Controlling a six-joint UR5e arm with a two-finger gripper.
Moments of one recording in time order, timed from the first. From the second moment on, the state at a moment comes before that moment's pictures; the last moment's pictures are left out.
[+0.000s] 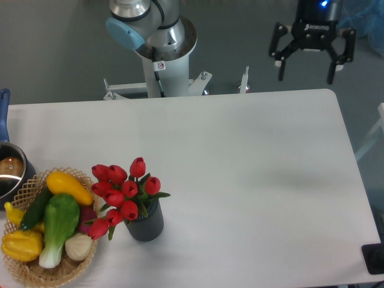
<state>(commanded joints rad) 2.96 -1.54 -1.61 -1.25 1.06 1.05</state>
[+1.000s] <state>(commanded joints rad) 2.95 -1.54 -1.75 -1.08 0.94 1.06</state>
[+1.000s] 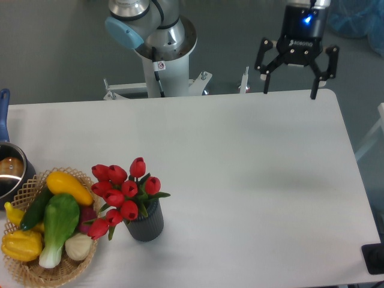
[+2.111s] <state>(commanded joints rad) 2.81 -1.60 -1.81 -1.08 1.01 1.18</state>
